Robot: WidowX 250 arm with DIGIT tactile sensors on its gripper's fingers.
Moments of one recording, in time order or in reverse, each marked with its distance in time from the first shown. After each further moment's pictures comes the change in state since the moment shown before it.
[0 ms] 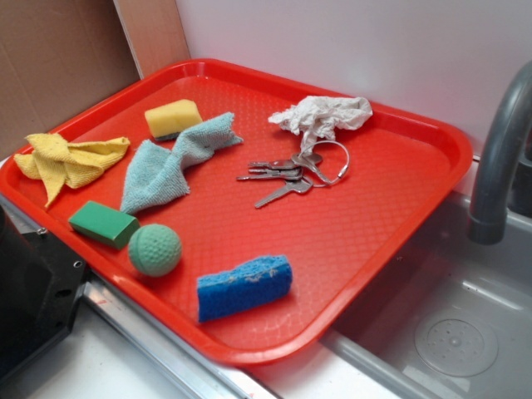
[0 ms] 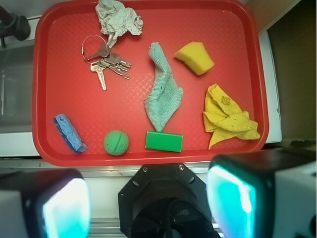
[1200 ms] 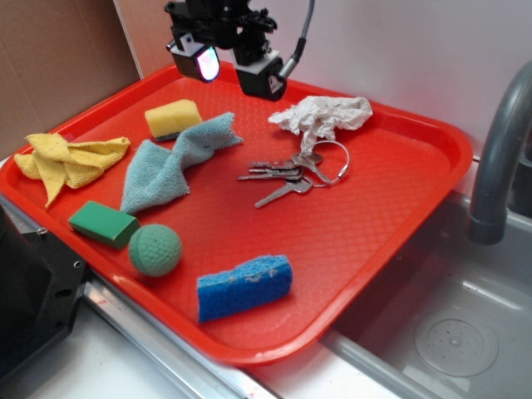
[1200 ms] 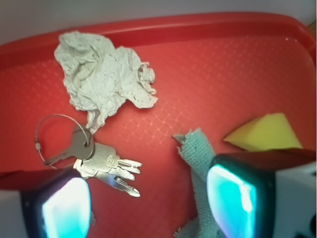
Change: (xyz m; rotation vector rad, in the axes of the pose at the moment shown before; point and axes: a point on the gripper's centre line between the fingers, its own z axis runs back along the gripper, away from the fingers) arm 0.133 -0.010 -0.148 0.029 -0.058 0.115
